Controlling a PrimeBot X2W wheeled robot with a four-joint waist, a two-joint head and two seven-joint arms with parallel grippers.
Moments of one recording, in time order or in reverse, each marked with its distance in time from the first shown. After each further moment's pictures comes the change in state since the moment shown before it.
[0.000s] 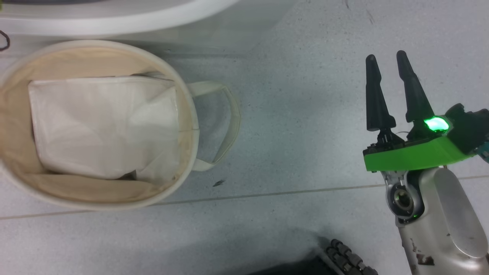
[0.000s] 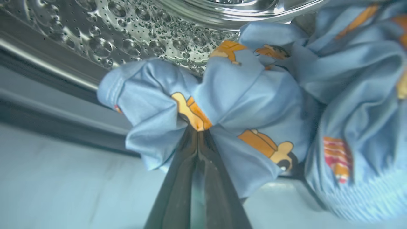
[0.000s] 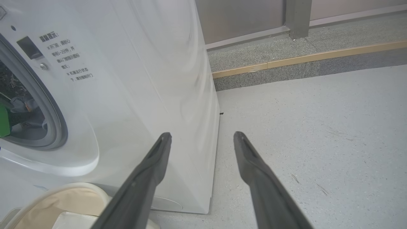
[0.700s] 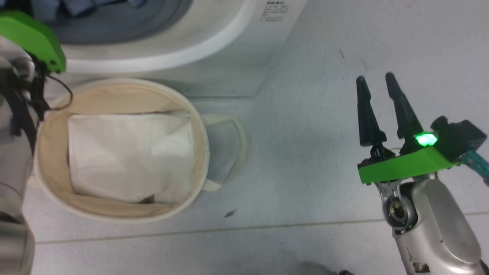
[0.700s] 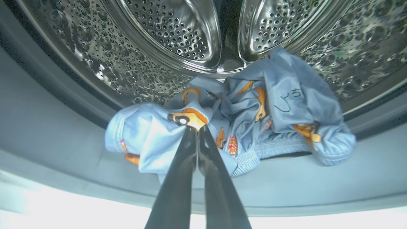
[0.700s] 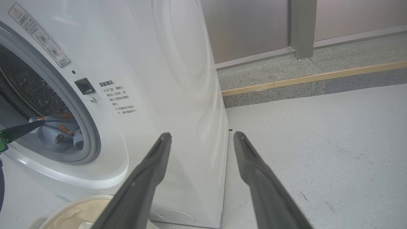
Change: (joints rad) left arm 0.214 -0.073 0.084 0.004 -0.180 -0.219 -0.240; right arm 0.025 -0.011 0.022 0.079 0.011 0.000 0.000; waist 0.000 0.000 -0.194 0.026
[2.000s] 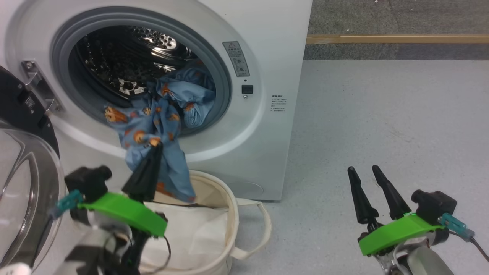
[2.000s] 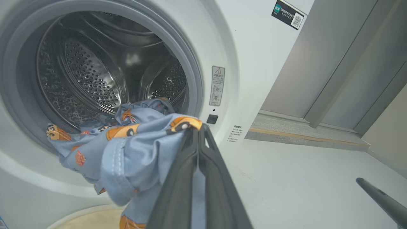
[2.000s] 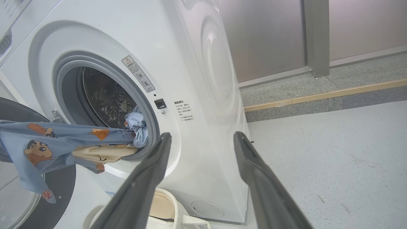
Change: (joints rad) left arm 0.955 0.033 0.048 -1.067 -0.248 -0.015 0.051; right arm 0.246 -0.051 0.064 0.143 0.071 0.000 0.000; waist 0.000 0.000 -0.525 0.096
